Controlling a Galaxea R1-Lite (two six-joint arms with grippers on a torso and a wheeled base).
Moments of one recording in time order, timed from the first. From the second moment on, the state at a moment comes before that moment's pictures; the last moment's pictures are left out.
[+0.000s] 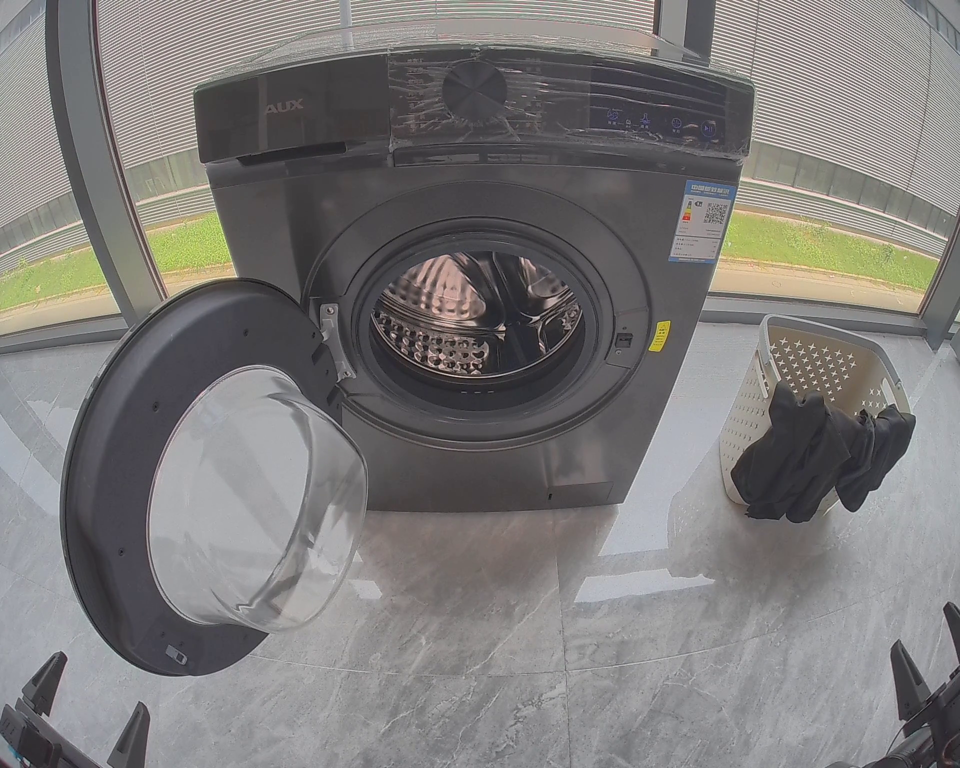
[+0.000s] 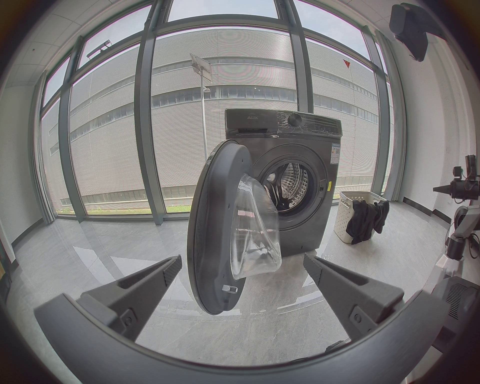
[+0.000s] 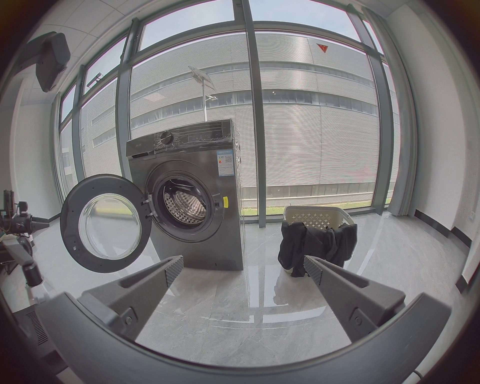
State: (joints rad) left arm 0.00 0.02 -0.02 0.04 -0.08 0.06; right arm 0.02 0.08 -0.02 -0.07 0.03 0.03
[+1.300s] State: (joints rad) left arm 0.00 0.02 -0.02 0.04 -0.08 0.06; right arm 0.00 0.01 -0.02 -0.01 -0.03 0.02
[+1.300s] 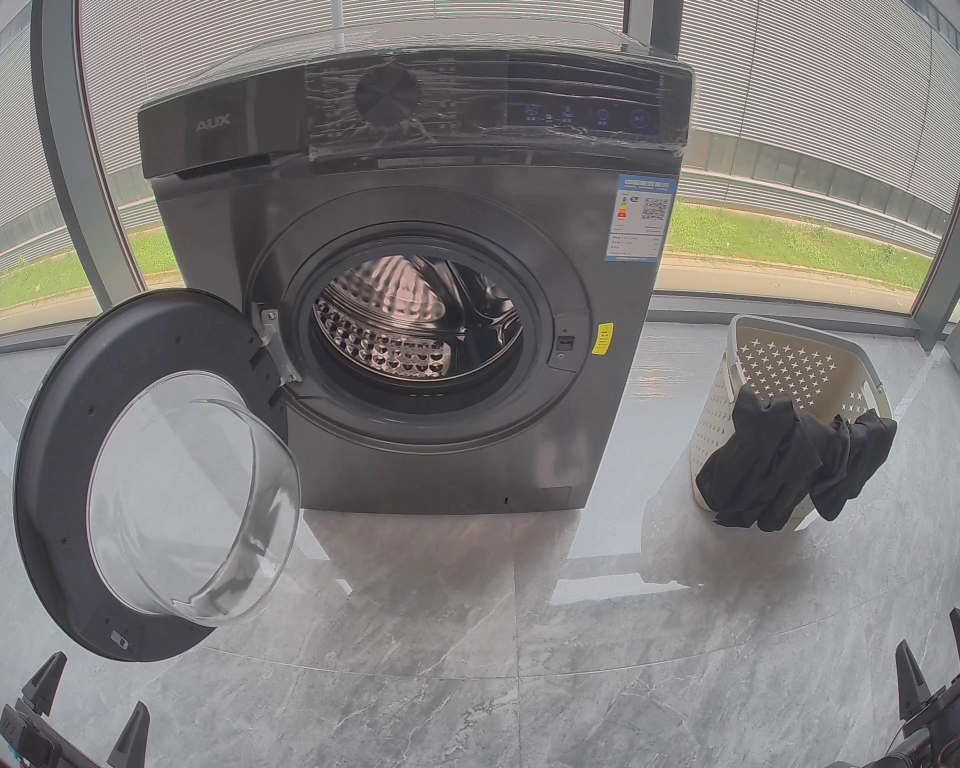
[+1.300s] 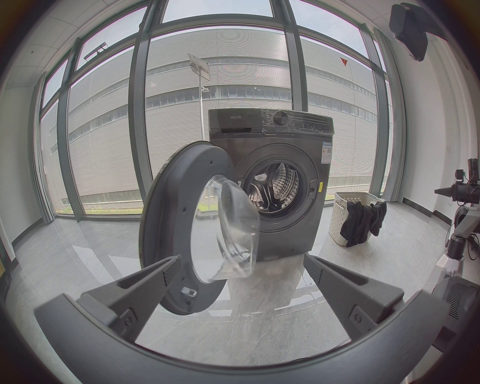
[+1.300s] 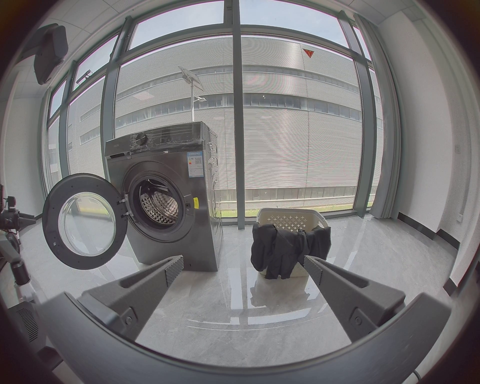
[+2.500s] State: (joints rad) left arm 0.00 0.02 -0.02 0.04 -0.08 0.06; right arm 0.00 0.01 -0.02 -0.01 -0.03 0.02
